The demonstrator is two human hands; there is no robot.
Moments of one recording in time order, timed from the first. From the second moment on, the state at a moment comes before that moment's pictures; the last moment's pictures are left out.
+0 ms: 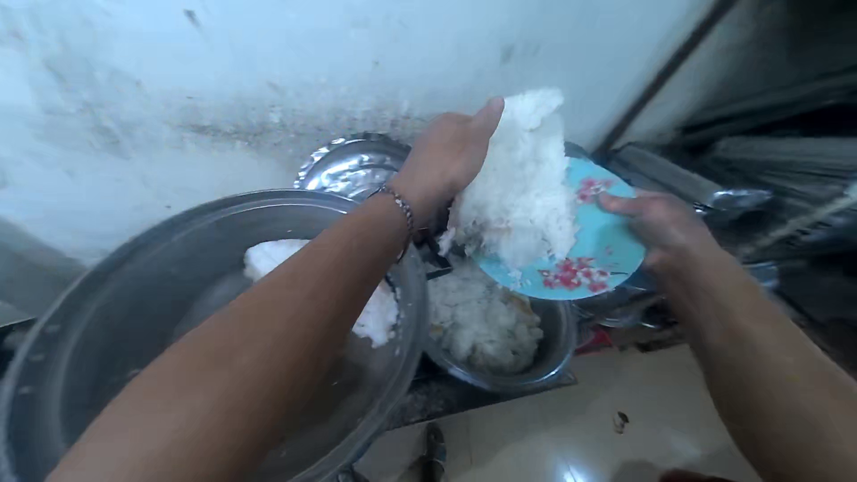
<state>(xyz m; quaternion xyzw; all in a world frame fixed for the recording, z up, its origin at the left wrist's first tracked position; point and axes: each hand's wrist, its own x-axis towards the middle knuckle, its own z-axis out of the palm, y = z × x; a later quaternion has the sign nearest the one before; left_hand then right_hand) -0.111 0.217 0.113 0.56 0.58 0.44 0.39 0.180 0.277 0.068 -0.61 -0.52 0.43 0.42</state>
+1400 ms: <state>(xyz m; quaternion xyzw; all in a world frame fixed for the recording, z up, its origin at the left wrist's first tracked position) 0.075 0.129 -0.292 0.73 0.63 0.26 0.02 0.197 0.334 -0.113 -0.46 -0.87 0.16 0.01</state>
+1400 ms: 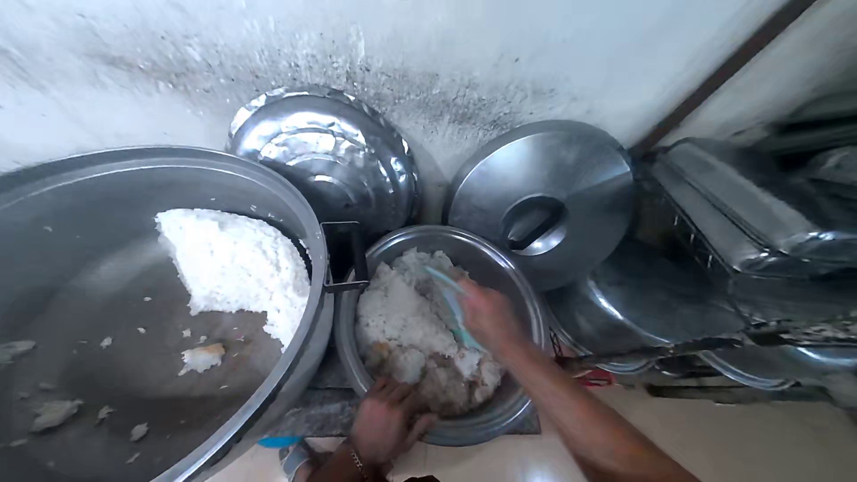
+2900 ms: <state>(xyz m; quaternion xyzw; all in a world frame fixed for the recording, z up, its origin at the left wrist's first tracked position) 0.092 0.134 -0.287 0.67 0.69 0.26 0.00 0.220 0.426 -0.047 -0.11 -0.99 -0.01 0.05</state>
